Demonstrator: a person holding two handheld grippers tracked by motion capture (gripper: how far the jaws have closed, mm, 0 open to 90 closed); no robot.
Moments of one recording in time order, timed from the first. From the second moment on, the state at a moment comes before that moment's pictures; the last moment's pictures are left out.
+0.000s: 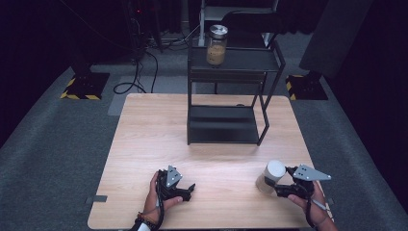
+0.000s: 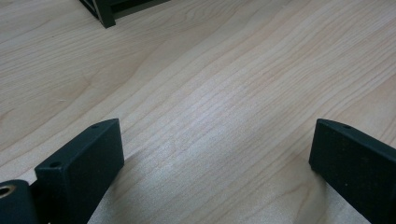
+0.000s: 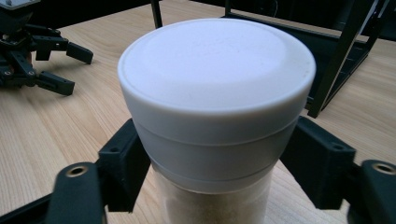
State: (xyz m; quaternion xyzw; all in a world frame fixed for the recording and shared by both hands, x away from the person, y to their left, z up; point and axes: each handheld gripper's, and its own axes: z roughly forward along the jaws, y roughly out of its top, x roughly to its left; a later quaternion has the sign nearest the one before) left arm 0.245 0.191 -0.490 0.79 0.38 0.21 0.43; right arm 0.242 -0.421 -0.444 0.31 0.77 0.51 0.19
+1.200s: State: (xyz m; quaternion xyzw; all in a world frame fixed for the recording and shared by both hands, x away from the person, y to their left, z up) left arm 0.245 0.191 -0.490 0.79 0.38 0.21 0.43; right arm 0.237 -0.395 -0.398 0.34 0.75 0.50 0.27
